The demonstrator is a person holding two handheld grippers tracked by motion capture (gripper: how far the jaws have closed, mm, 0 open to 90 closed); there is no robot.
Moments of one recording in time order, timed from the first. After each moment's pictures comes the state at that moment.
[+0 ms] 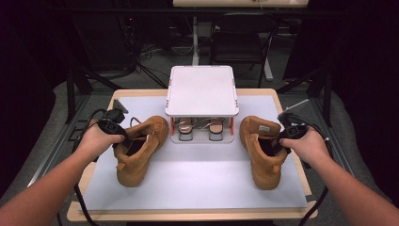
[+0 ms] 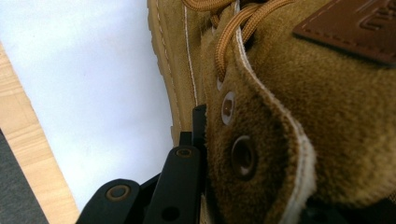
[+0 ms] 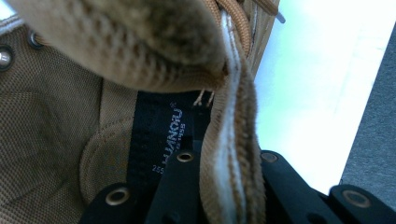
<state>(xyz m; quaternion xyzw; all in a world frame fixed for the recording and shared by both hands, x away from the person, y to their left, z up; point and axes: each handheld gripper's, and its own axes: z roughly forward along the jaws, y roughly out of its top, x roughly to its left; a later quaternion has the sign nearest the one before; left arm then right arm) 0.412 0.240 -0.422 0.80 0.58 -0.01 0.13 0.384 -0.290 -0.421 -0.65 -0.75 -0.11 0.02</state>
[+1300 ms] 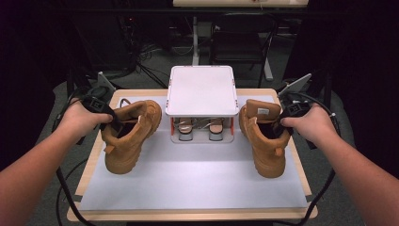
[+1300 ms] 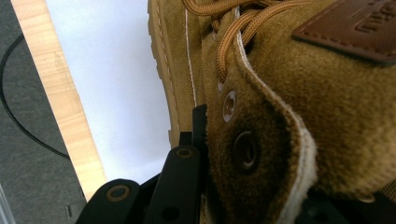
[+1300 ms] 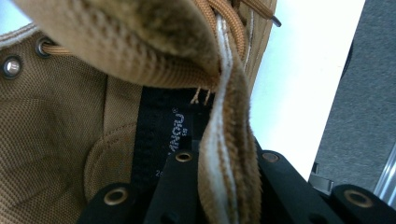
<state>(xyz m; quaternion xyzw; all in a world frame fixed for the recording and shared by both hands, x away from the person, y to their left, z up) 0.414 0.249 -0.338 0.79 0.60 -0.01 0.14 0.397 -0.271 -0.346 -0.66 -0.75 -0.09 0.01</state>
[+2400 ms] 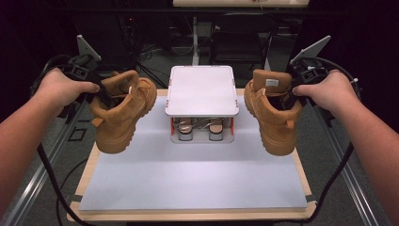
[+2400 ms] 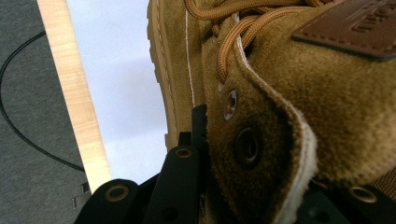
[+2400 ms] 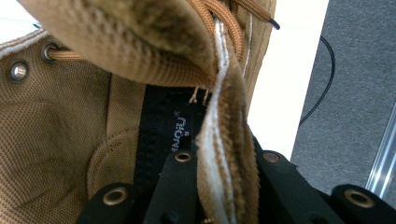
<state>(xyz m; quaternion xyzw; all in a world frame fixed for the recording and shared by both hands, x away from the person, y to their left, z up) 0.431 0.260 -0.260 0.76 0.62 -0.01 0.17 0.413 -0.278 -0.260 -0.66 -0.74 -0.11 -0.01</state>
